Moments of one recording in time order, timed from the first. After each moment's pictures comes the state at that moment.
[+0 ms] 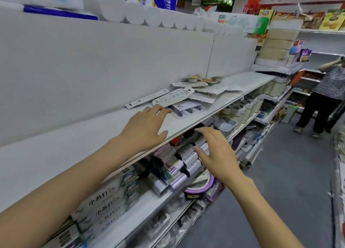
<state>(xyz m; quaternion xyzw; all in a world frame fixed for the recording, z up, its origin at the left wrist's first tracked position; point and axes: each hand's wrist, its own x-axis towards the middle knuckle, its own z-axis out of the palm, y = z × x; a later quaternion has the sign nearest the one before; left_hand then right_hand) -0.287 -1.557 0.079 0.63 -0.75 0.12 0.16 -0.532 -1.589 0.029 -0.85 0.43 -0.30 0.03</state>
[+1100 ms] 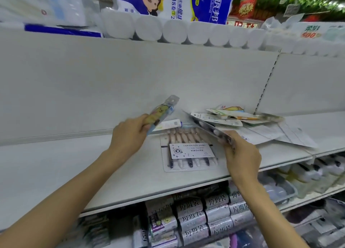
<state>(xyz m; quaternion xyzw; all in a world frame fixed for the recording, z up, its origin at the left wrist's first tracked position) -0.282 -1.739 0.085 0.85 -0.43 0.16 0.27 -0.528 -1.912 0.058 -0.81 0.33 -0.48 0.07</state>
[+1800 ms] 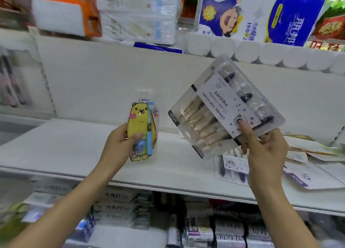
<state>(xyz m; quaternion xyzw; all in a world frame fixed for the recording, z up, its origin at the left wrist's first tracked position) -0.300 -1.549 0.082 0.70 -0.22 0.01 0.68 -0.471 -1.788 0.137 -0.60 0.04 -0.52 0.60</state>
